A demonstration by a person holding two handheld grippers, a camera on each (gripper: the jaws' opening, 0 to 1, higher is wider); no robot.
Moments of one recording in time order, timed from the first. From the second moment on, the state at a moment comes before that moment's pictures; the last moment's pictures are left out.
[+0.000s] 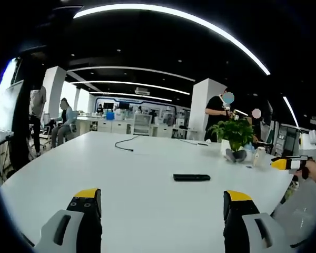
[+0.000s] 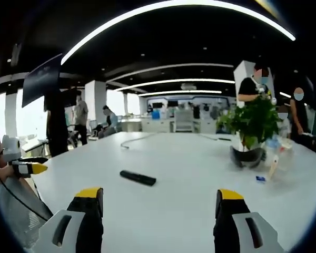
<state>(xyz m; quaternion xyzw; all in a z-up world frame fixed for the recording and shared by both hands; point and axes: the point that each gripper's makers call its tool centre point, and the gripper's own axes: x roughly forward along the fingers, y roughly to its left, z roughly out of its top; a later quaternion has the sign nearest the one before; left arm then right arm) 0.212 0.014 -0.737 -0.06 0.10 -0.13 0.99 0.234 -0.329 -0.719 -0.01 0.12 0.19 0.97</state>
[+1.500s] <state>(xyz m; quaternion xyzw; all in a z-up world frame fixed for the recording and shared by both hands) 0.281 -0.069 -0.755 0.08 0.22 -0.37 0.90 0.235 -0.336 -0.731 -0.03 0.15 0.18 0.97</state>
